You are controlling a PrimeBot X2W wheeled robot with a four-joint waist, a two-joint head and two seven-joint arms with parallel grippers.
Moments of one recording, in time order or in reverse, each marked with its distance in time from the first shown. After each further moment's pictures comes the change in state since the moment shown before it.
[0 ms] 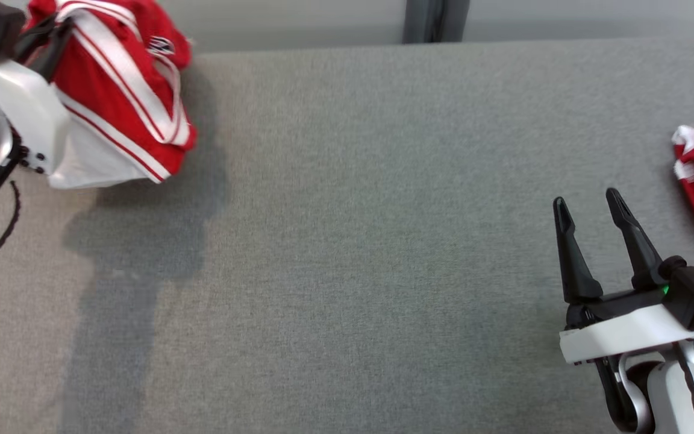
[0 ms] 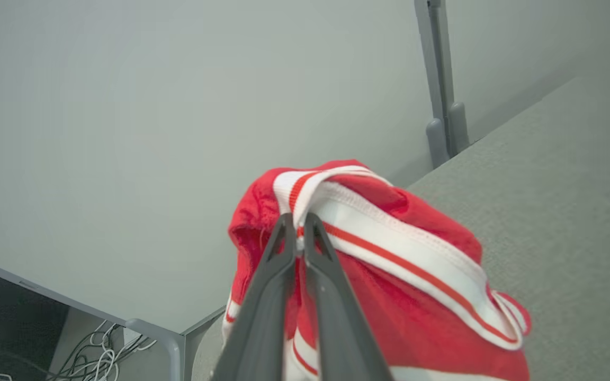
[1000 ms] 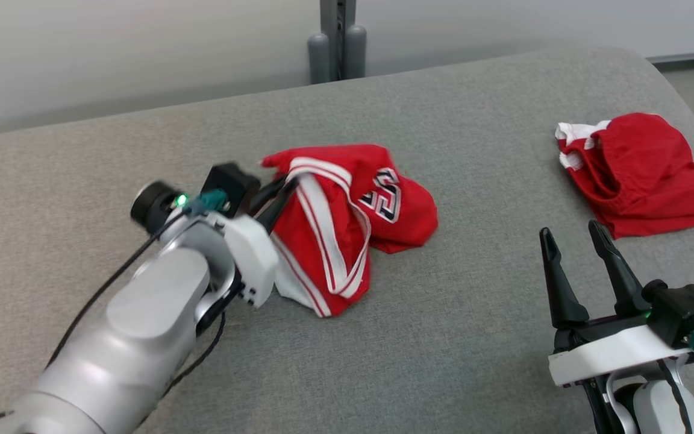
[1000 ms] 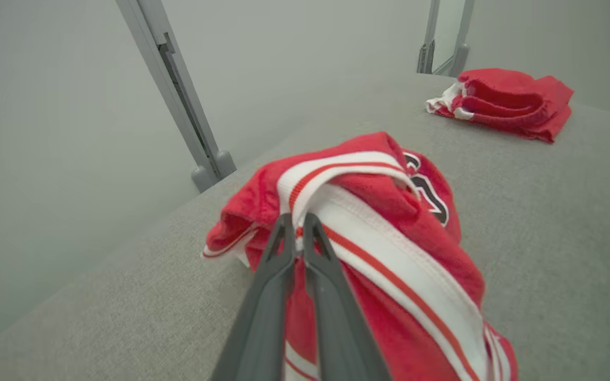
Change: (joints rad) left arm 0.186 -0.371 -0.234 0.084 -0.179 0.033 -0.210; right arm 0.051 0.000 0.018 0.073 0.051 0.000 -0.031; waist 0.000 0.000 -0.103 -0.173
